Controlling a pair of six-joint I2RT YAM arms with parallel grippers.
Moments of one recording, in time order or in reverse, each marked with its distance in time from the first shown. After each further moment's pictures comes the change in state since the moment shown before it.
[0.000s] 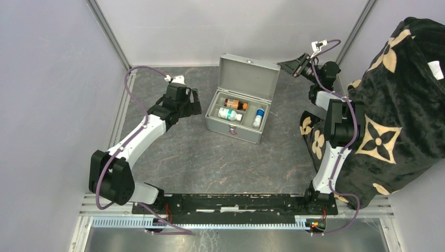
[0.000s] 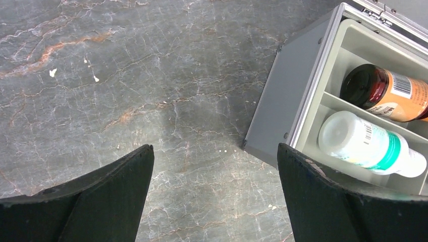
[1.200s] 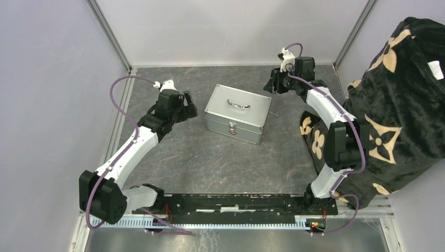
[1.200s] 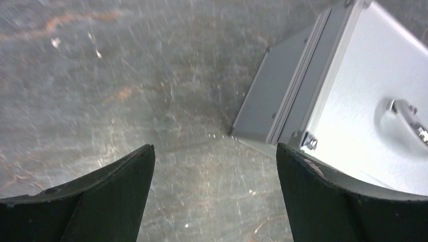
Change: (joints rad) left arm 0.001 -0.175 -0.071 -0.015 -0.034 -0.118; right arm 0.248 -0.346 0.003 -1.144 0.455 -0.858
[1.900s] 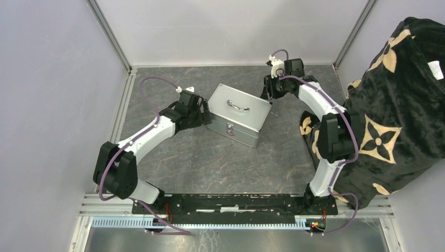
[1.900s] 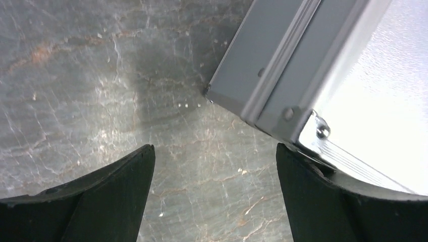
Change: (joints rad) left arm -0.105 0.226 -0.001 -0.029 0.103 -0.081; right arm 0.057 0.151 0.166 -0.269 0.100 -0.126
